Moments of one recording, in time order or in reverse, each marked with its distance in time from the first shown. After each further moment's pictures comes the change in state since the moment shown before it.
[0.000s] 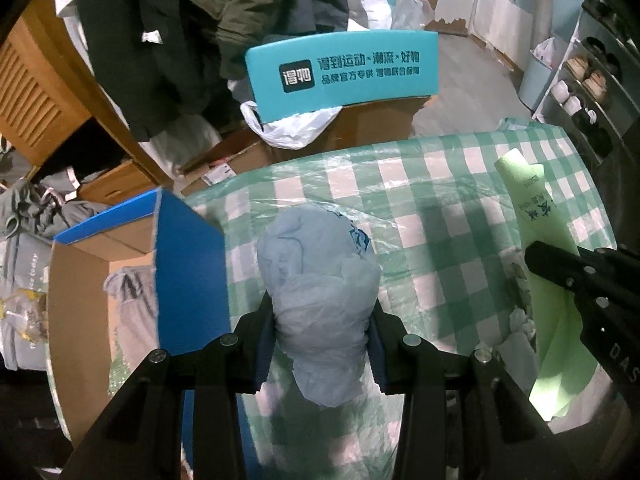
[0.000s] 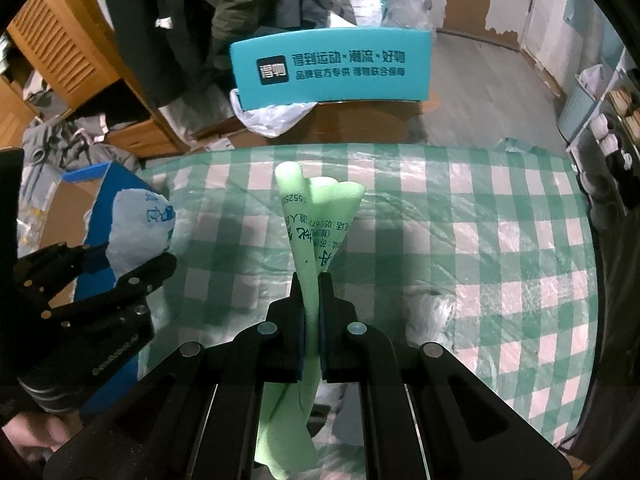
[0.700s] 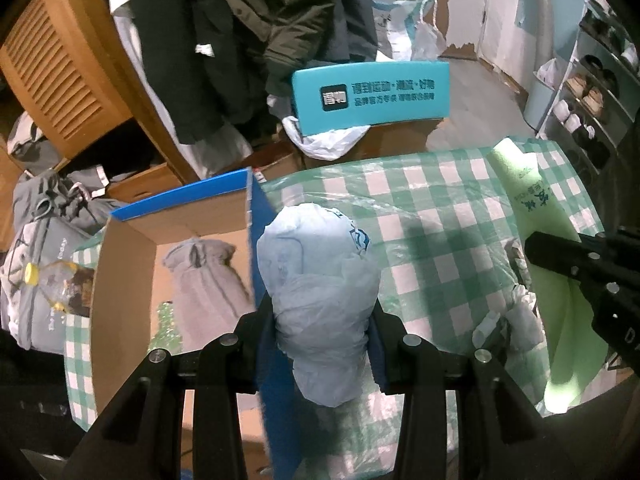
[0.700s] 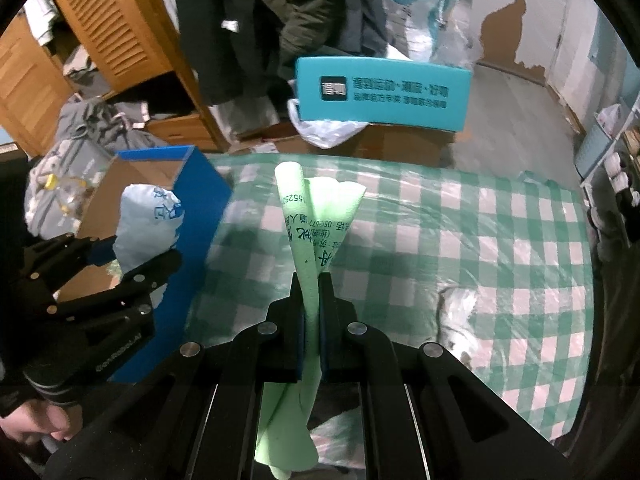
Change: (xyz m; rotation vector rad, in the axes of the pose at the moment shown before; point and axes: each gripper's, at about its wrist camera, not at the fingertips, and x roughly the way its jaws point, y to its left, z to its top) left arm -0.058 0.042 -0.043 -0.039 -0.087 0.037; right arm -0.046 0.055 -0.017 -0.114 -0.051 0.062
